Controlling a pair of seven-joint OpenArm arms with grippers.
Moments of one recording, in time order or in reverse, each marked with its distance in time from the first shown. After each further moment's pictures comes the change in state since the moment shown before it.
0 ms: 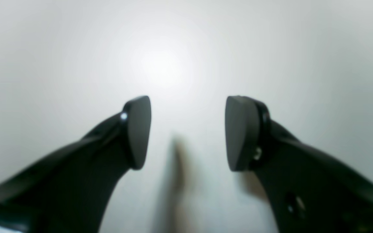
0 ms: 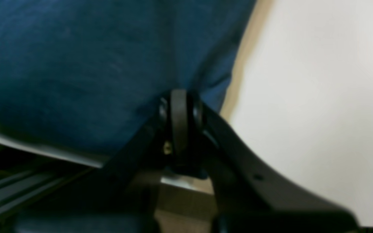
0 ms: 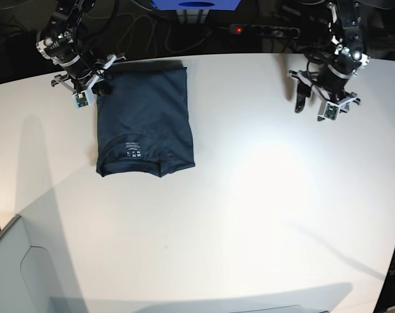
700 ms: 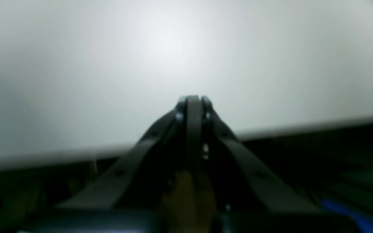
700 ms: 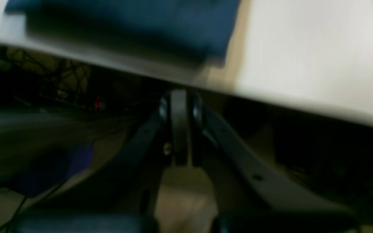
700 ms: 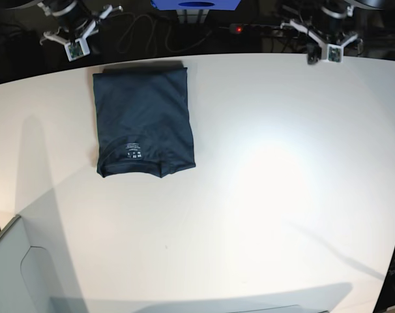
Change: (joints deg) left arm 25.6 17.2 -9.6 18.4 -0.1 0.4 -0.2; right arm -24.6 -2.3 1.4 16.6 0.0 0.0 7.9
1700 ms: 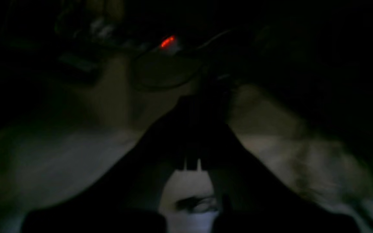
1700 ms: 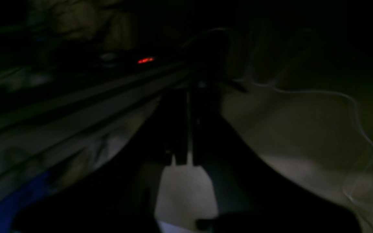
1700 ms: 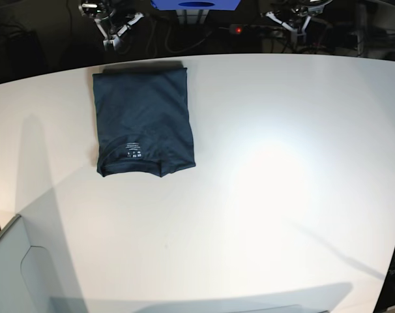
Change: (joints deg) left arm -38.1 -17.1 20.5 -101.1 0.2 10.0 -23.8; right arm 31.5 13.8 -22.7 -88.4 0.2 -21.7 31.2
